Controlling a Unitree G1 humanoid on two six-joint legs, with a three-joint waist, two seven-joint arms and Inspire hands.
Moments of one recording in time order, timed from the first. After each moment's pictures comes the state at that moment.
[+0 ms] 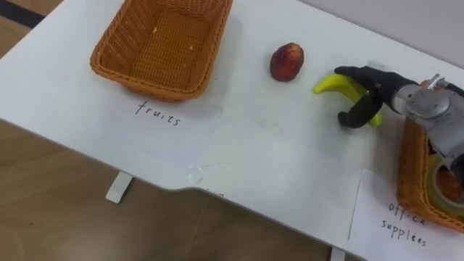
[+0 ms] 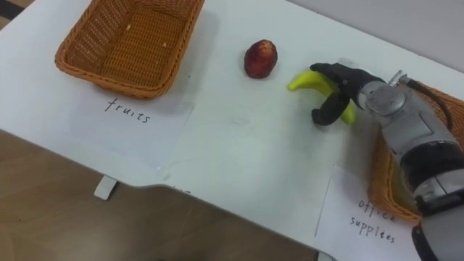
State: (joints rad) left arm 0.01 0.35 -0.10 1.15 -0.12 0.06 -0.03; right arm -0.73 -0.67 0.46 0.82 -0.11 0.10 0.33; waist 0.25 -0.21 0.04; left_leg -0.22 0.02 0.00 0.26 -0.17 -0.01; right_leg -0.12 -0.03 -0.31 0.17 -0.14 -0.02
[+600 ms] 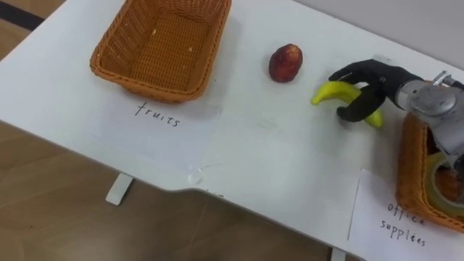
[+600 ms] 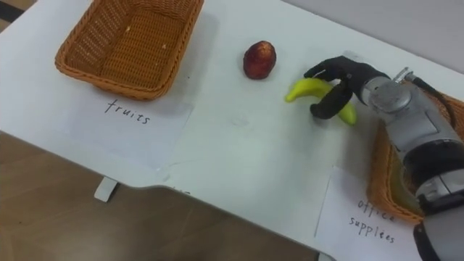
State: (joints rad) left arm 0.01 0.35 -0.10 1.16 -0.13 0.06 -0.03; right arm -0.73 -0.67 0.43 0.82 -0.07 0.09 0.32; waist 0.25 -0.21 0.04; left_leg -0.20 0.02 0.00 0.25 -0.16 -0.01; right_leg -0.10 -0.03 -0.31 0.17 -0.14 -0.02
